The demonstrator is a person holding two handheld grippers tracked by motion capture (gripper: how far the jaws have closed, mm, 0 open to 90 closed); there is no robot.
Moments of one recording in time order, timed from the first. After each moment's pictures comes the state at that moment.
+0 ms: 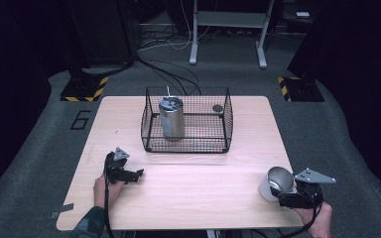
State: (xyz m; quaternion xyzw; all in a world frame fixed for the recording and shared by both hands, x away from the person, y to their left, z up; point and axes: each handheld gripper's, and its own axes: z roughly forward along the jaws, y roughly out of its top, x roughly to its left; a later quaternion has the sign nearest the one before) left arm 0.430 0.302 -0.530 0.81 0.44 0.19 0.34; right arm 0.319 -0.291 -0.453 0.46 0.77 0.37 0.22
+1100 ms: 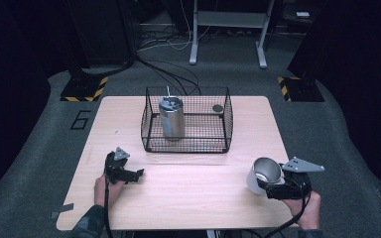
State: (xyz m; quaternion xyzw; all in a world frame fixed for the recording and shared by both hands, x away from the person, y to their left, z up) left arm 0.431 0.300 -0.530 0.81 0.44 0.19 0.34; right arm 0.330 -0.244 -0.411 0.42 0.79 0.40 0.21
